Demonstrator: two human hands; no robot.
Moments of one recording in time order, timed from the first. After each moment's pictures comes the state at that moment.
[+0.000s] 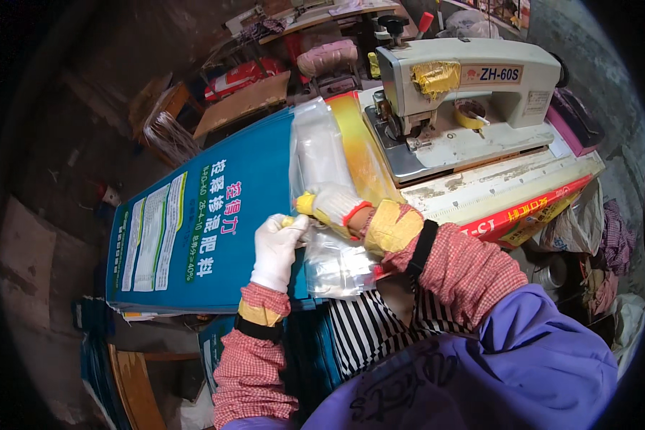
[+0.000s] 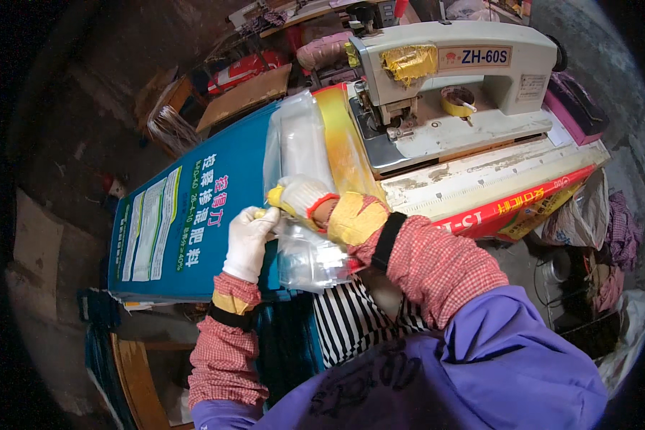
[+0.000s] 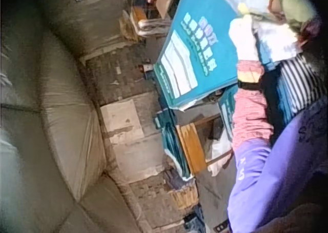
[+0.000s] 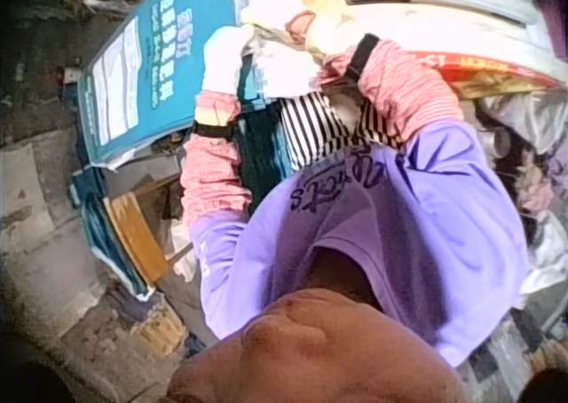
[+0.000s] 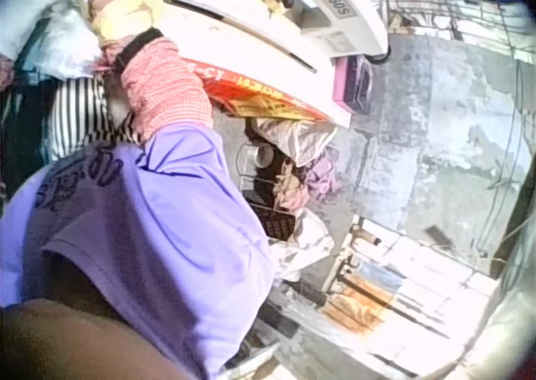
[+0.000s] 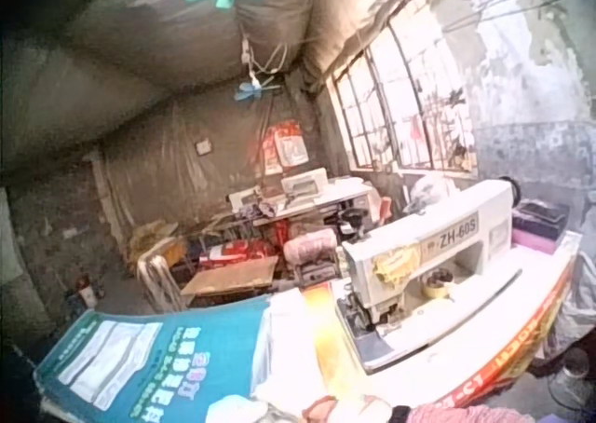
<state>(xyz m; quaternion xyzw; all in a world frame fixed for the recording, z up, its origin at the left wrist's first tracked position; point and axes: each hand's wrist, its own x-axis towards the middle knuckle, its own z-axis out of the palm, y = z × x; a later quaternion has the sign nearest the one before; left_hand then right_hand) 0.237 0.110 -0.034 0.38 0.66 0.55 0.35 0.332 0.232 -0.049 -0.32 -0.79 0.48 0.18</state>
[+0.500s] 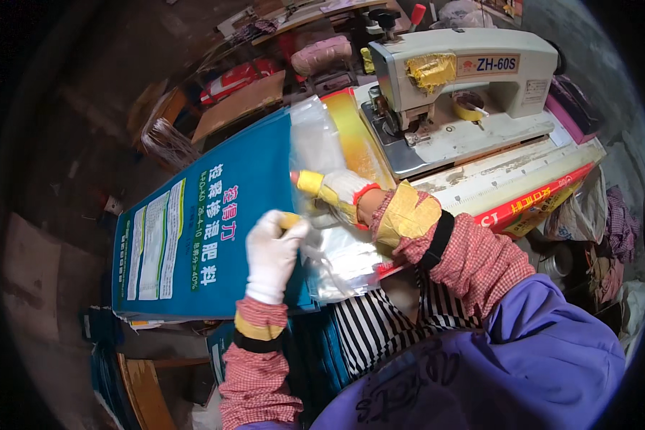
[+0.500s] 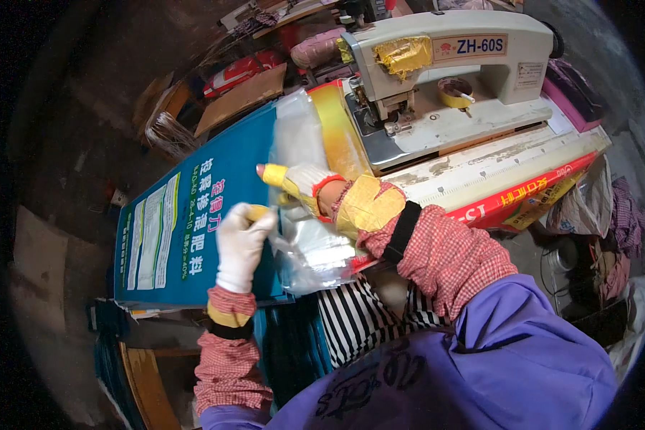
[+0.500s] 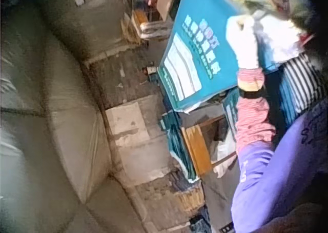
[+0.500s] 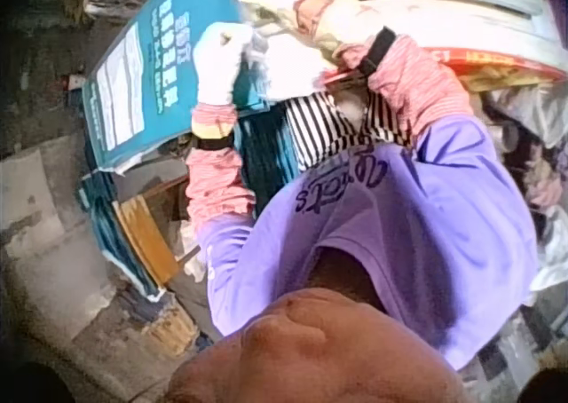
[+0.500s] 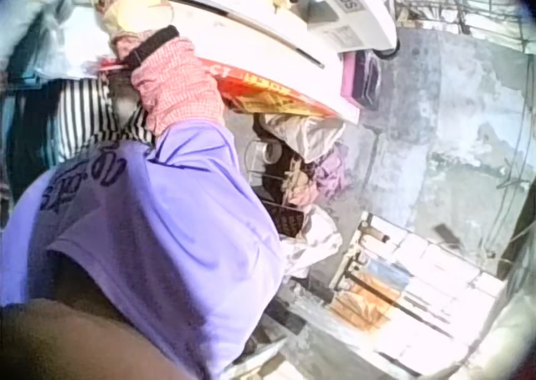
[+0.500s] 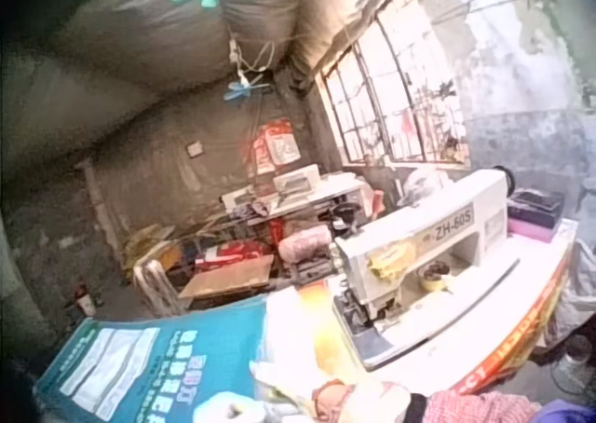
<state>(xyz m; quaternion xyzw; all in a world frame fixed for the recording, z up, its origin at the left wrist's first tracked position) 0.245 0.100 0.002 0.54 0.72 0.42 0.13 0.349 0.227 -0.007 -0.36 -0.44 0.80 0.18</state>
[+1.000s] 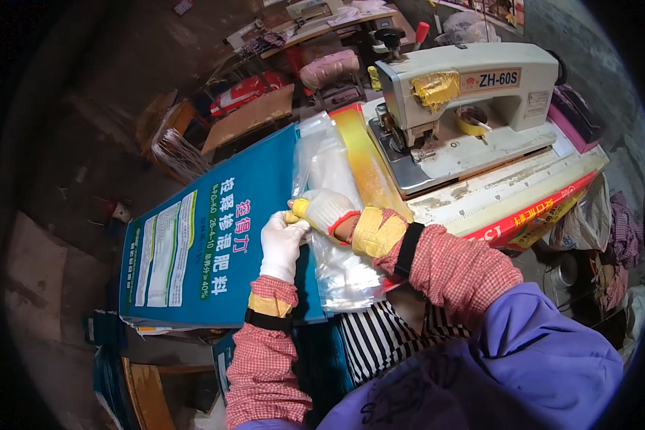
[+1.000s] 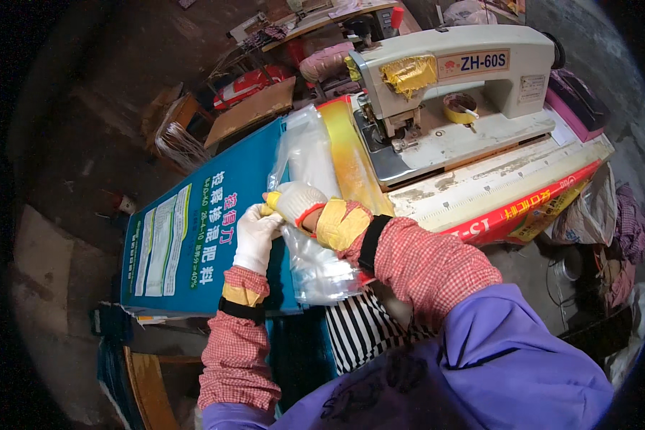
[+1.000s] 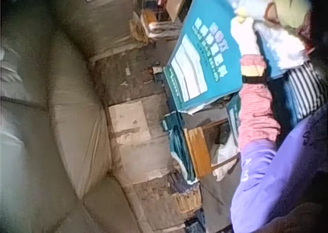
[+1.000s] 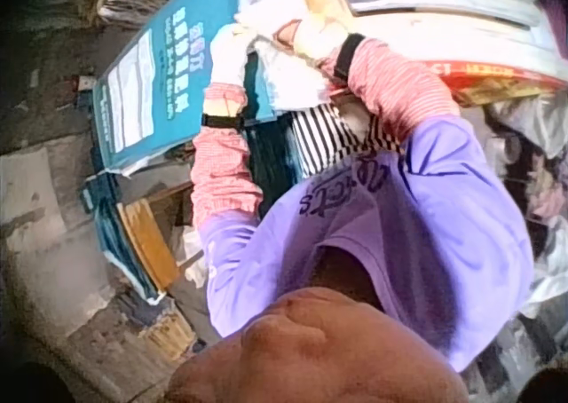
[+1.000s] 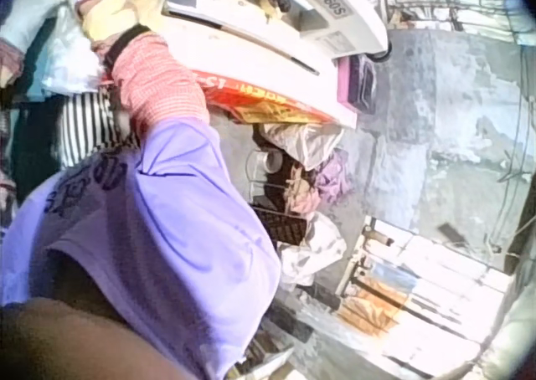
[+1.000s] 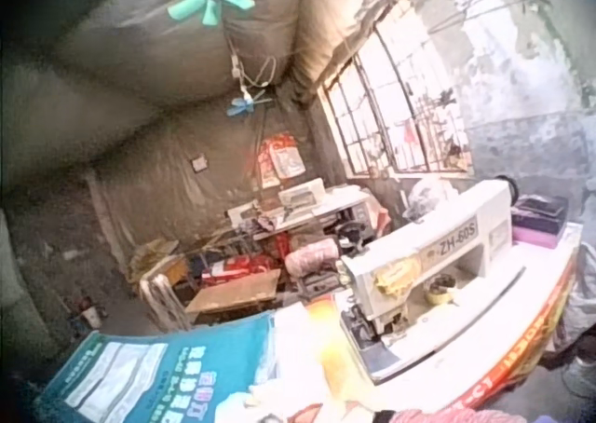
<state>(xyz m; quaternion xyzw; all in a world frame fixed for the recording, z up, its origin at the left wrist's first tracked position) 0.211 0.143 -0.037 0.38 0.67 0.54 0.33 0.318 0.231 -0.022 -0.29 -0.86 0.36 0.22</state>
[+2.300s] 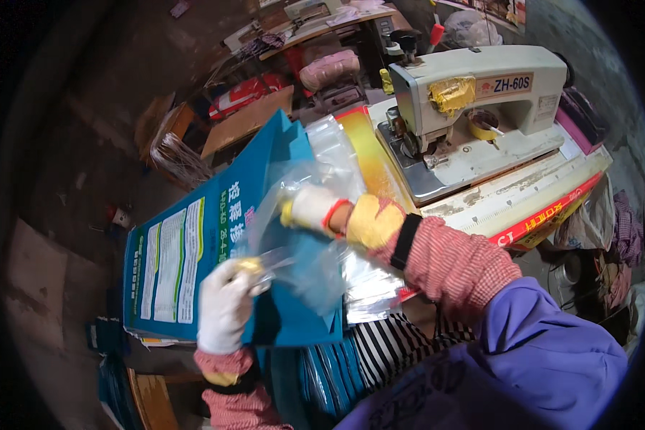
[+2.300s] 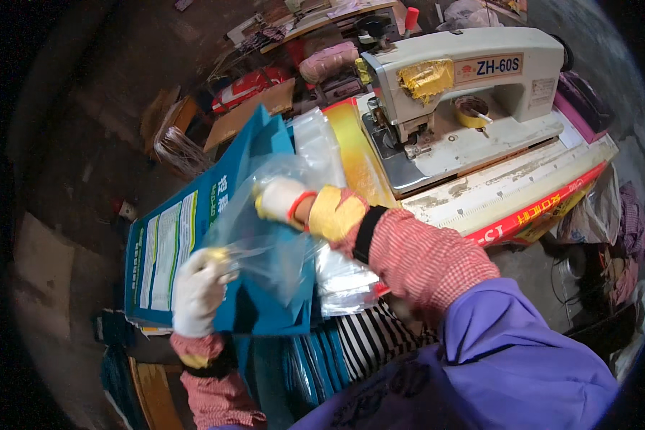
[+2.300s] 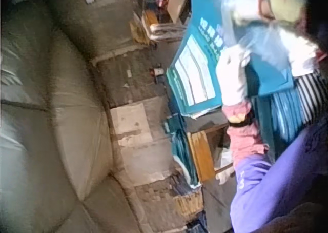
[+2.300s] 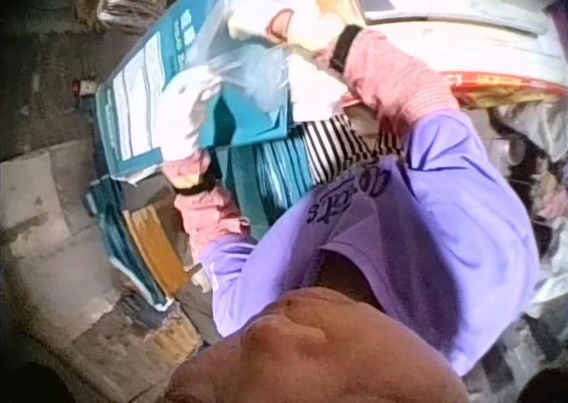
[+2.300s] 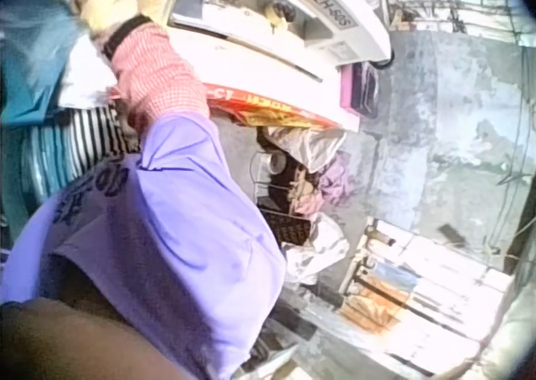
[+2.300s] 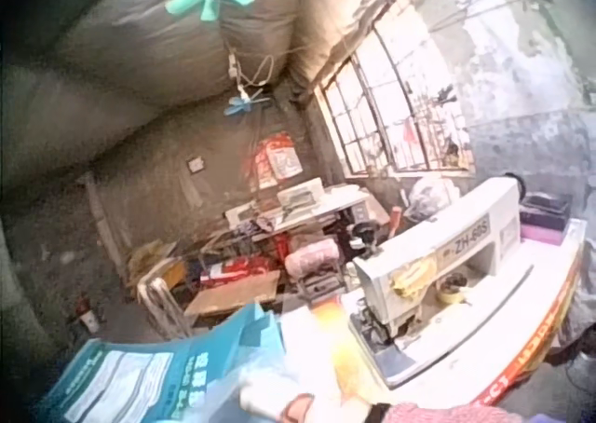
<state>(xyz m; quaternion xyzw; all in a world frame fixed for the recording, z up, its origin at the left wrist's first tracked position) 0.179 0.043 0.060 0.47 0.58 0.53 0.40 0.254 0.275 -0.045 -0.18 -0.83 0.47 0.24</state>
